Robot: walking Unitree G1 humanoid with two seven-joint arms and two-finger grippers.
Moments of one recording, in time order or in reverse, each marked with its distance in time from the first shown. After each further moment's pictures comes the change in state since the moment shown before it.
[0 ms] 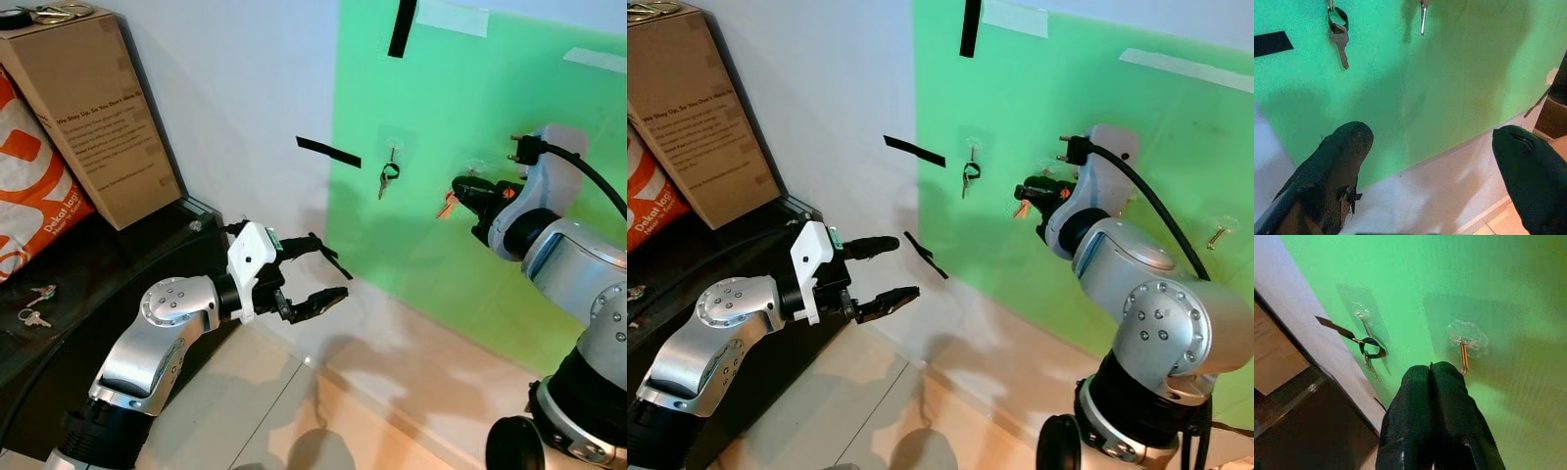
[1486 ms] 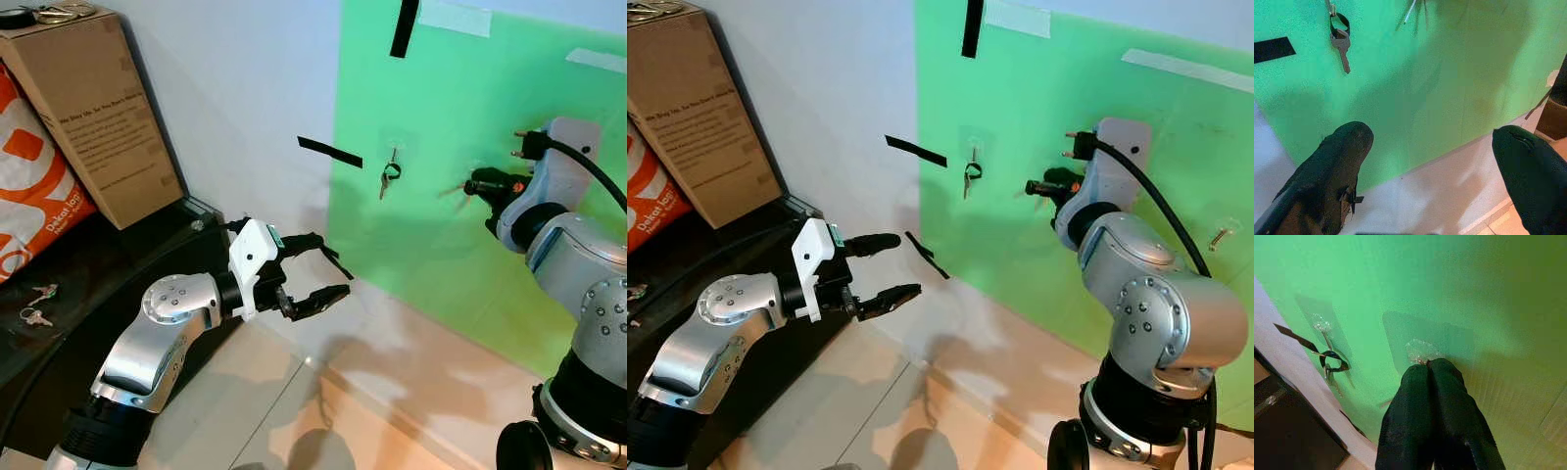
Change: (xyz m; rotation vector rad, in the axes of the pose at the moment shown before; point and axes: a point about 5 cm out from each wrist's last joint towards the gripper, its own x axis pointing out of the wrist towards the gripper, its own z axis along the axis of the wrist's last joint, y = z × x) left arm 0.002 0.001 0.002 0.006 -0.007 -0.002; right arm 0.006 -0.011 0.002 -0.063 -0.049 -0.143
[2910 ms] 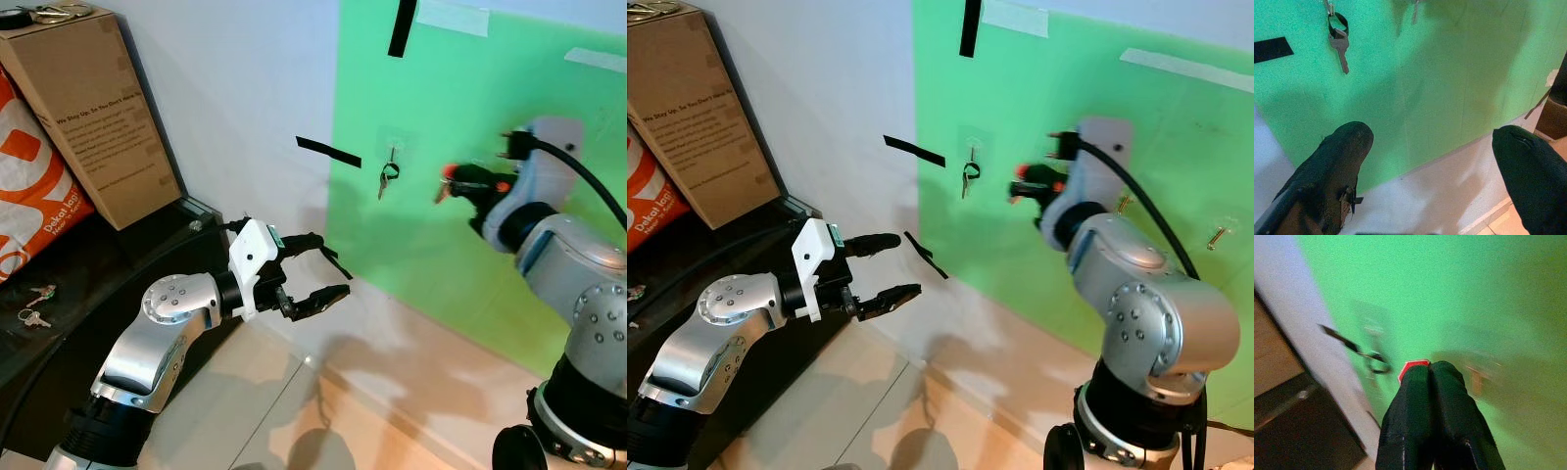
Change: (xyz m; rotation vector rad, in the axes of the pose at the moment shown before) left arm 0.000 0.000 0.000 0.002 0.000 0.001; right arm -0.007 0.023 0.003 -0.028 -0.045 0.181
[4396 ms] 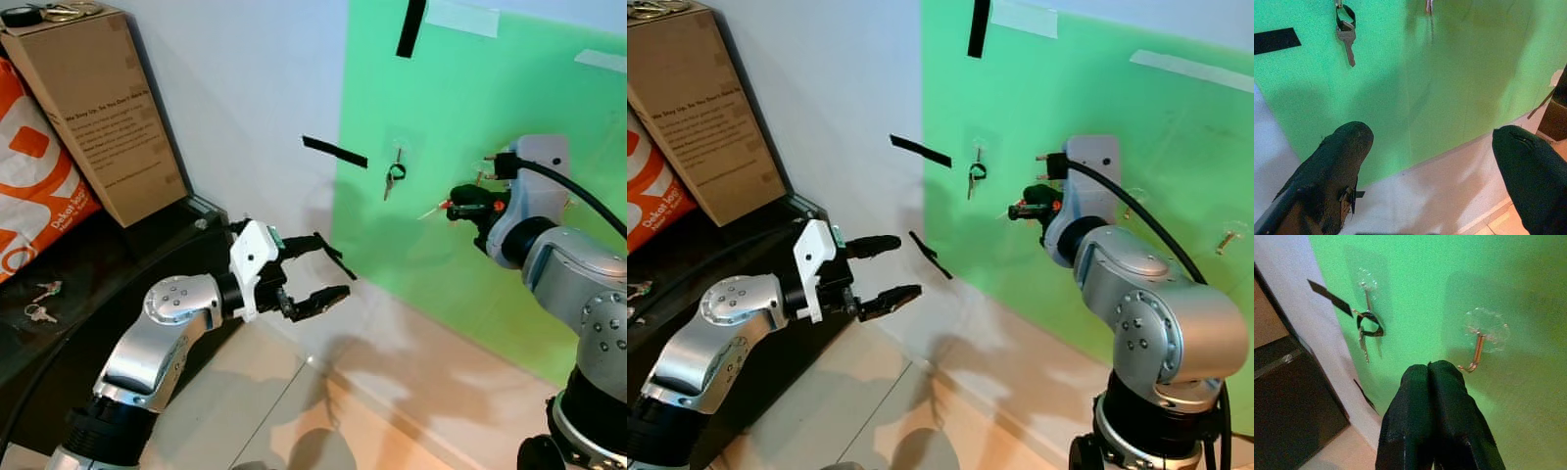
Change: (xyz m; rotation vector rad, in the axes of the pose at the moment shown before) left arm 0.001 0.000 -0.003 -0.015 0.005 0.000; right arm -0.005 -0.016 -0.012 -0.092 0.117 -0.070
